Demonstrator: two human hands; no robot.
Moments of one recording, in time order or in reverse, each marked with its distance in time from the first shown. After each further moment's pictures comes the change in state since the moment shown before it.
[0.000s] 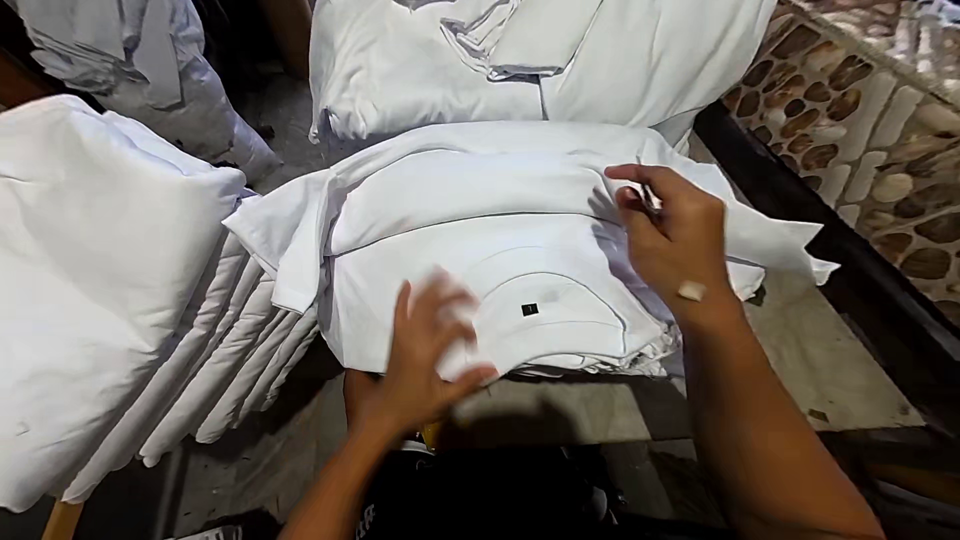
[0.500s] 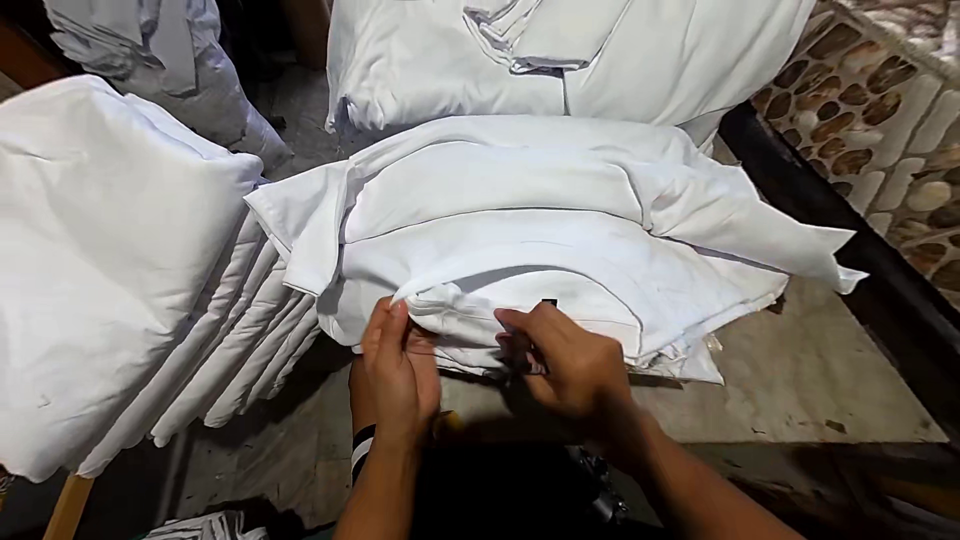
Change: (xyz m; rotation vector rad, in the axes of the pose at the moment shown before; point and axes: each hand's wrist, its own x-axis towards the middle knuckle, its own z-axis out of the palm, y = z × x) left_hand 0.012 0.047 -0.001 -1.075 0.729 -0.521; right_hand -0.082 -0.097 0.056 0.047 0.008 -0.320
